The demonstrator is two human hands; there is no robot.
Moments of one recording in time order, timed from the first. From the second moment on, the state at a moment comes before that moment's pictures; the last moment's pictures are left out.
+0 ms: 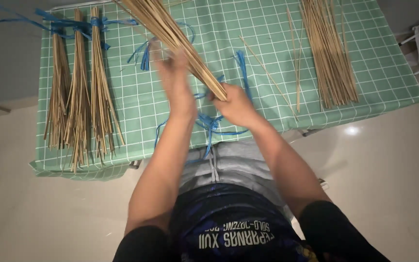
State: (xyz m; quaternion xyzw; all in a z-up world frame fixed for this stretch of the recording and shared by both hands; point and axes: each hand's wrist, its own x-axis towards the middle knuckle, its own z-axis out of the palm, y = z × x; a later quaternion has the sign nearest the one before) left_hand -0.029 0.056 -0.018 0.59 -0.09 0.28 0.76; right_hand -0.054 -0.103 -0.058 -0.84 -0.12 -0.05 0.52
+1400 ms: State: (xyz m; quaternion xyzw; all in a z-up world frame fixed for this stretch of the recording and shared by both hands) left_hand -0.064 0.228 0.018 0.72 -0.09 -0.30 0.62; right_hand 0.034 -0.015 -0.065 -0.98 -0.17 0.11 0.10
